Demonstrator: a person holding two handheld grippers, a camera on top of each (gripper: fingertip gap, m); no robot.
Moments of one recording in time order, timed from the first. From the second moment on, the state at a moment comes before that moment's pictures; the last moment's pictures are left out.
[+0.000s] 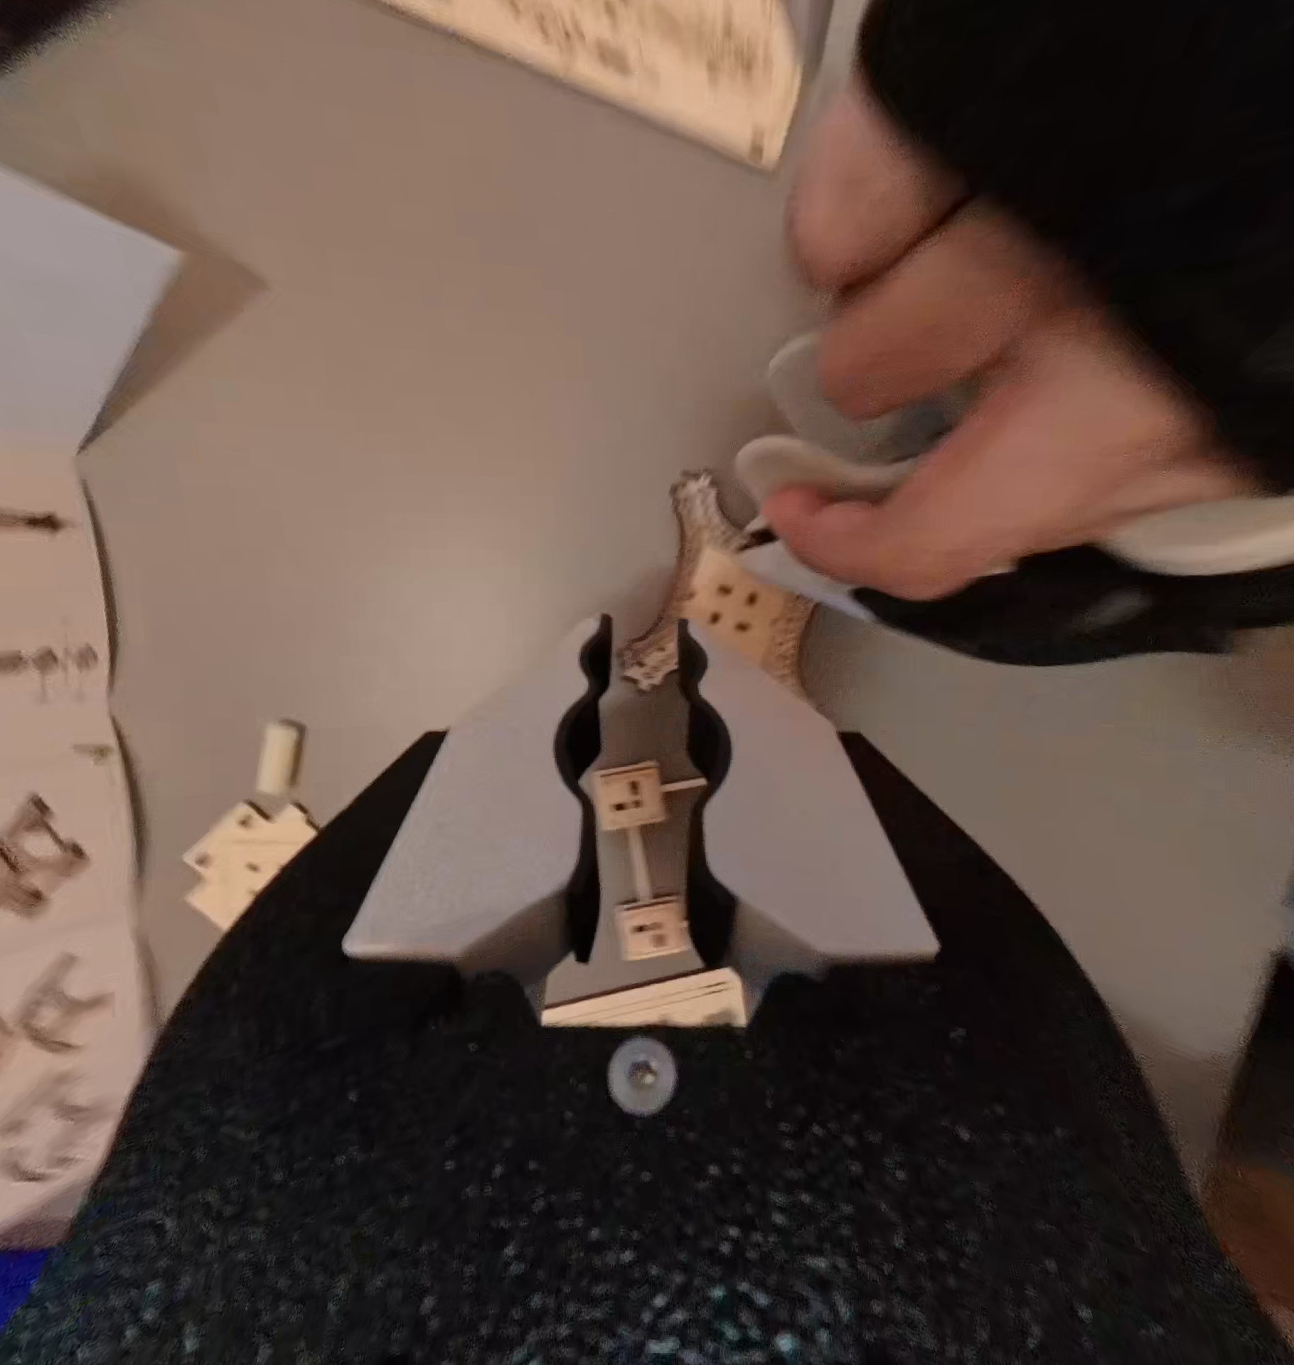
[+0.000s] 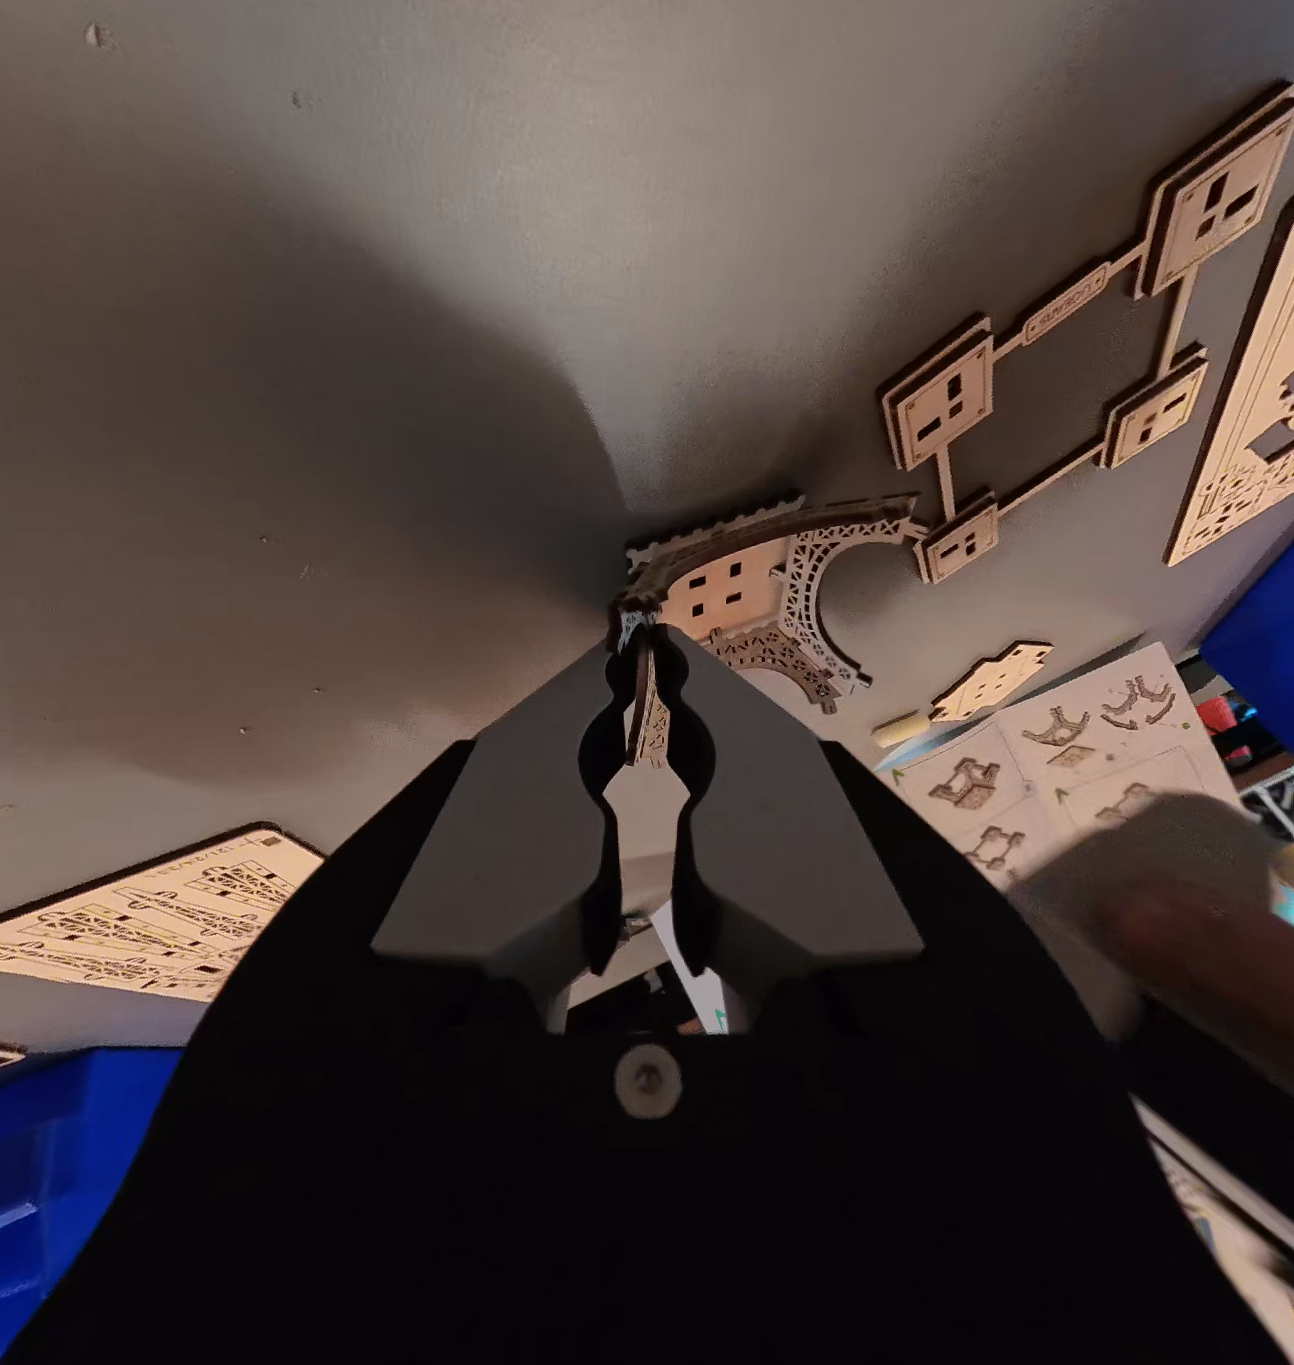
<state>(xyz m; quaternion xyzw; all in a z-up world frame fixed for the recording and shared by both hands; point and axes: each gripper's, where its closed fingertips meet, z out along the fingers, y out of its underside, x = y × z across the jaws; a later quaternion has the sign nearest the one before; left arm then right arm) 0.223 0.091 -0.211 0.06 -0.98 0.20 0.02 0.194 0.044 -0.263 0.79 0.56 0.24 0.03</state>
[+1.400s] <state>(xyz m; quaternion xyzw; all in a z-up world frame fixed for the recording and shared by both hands) 0.209 0.104 -0.254 0.30 -0.93 0.17 0.15 0.195 0.043 -0.243 0.83 0.42 0.32 -0.16</state>
